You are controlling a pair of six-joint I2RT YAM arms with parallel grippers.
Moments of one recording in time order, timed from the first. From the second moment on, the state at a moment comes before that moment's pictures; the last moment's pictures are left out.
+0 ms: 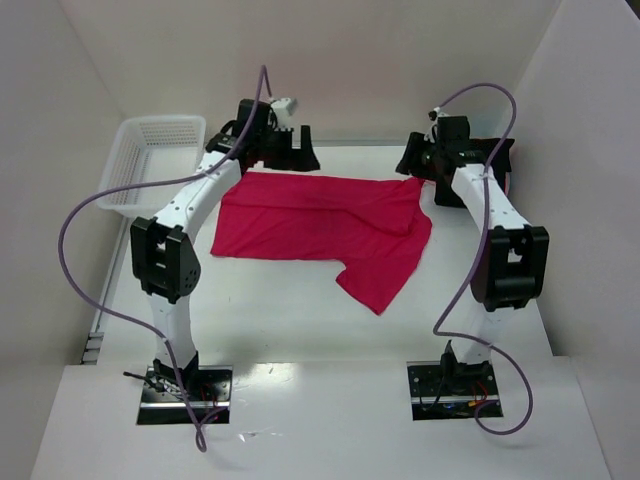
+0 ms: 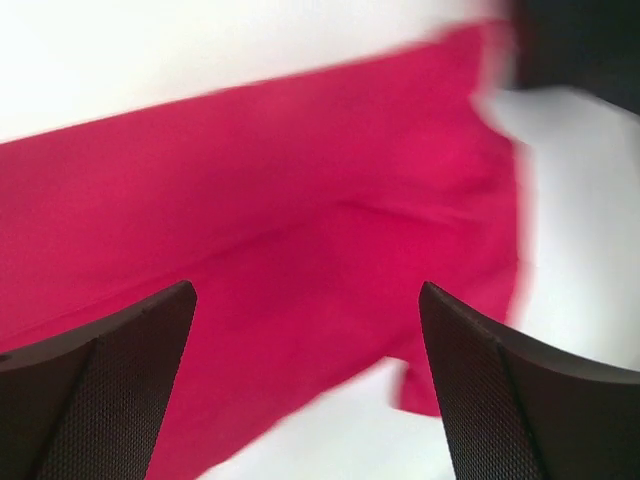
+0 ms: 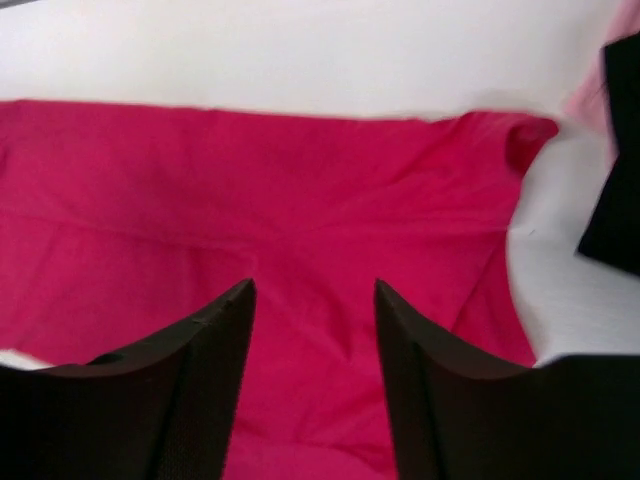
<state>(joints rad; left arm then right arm) -0.31 2.04 2.00 -0.63 0.29 -0.24 0.05 1.85 1.61 -0.46 -0.20 0.28</state>
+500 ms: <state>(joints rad) -0.55 2.15 1.62 -0.23 0.55 -0.50 0.06 1.76 1.31 -0.42 -0.25 0.28</state>
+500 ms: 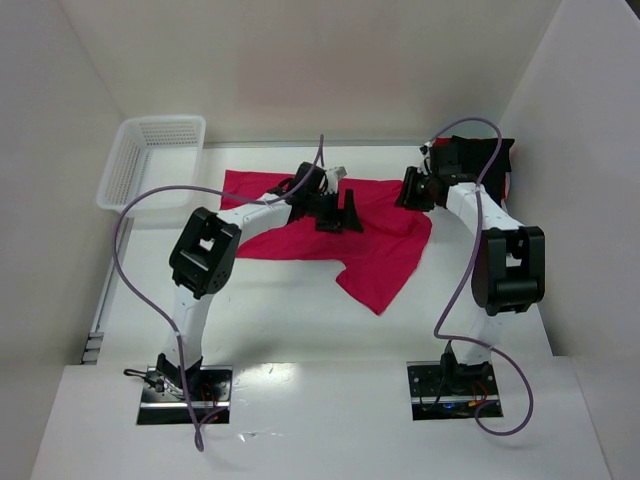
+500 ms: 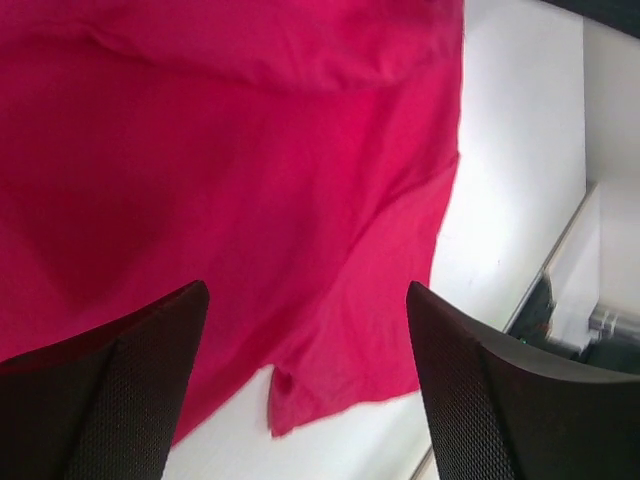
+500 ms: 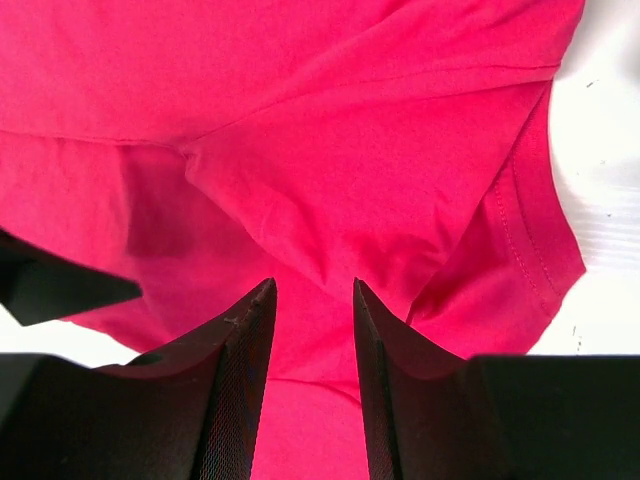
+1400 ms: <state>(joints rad) -0.61 2.35 1.71 0.09 0.39 -0.85 0.09 1.73 1.18 -0.47 -0.06 0.31</state>
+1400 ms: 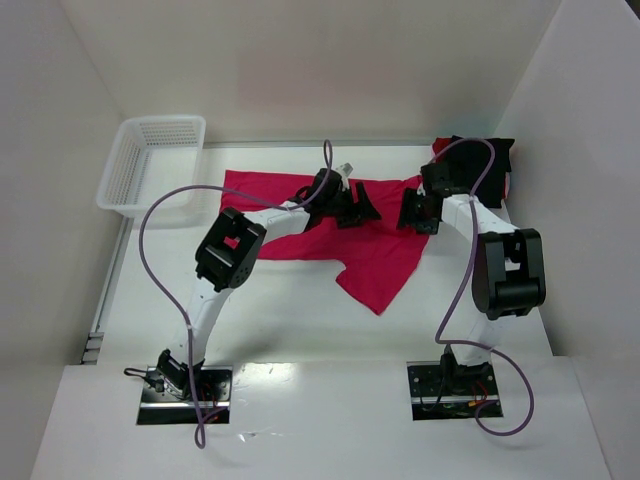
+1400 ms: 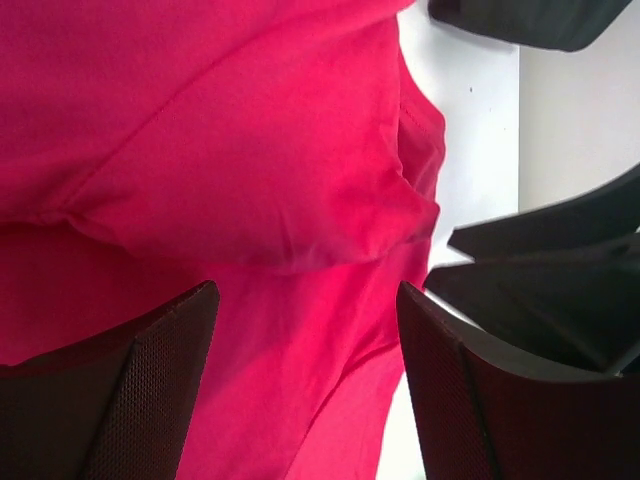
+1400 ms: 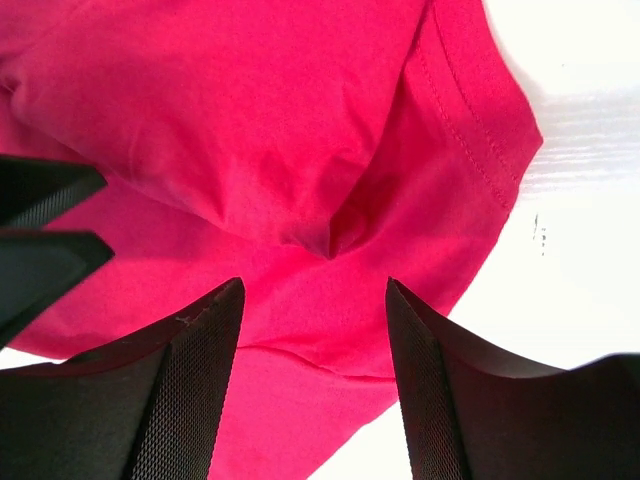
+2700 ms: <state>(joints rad) -0.59 2.38 1.73 0.11 0.41 -0.85 0.09 1.82 1.17 -0.35 -0.07 0.33</state>
